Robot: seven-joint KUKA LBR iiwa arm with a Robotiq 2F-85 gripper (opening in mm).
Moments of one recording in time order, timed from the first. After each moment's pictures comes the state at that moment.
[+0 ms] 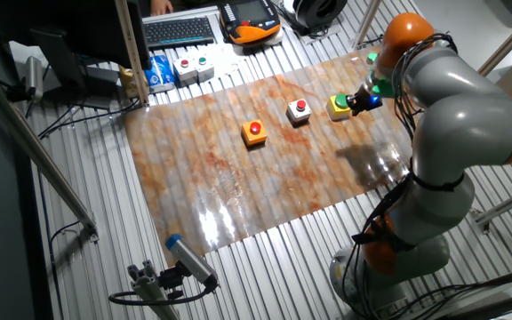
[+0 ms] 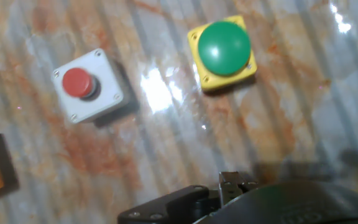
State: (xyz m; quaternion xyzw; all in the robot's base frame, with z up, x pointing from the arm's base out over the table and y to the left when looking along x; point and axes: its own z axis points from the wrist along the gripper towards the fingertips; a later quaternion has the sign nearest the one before) arm 0.509 -0.171 0.203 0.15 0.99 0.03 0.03
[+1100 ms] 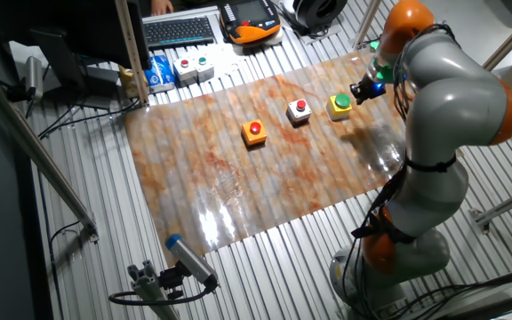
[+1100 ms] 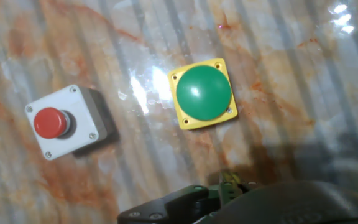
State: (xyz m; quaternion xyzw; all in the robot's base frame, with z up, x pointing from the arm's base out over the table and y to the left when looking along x) arm 0.545 -0.198 0.202 0.14 0.99 0.03 0.01
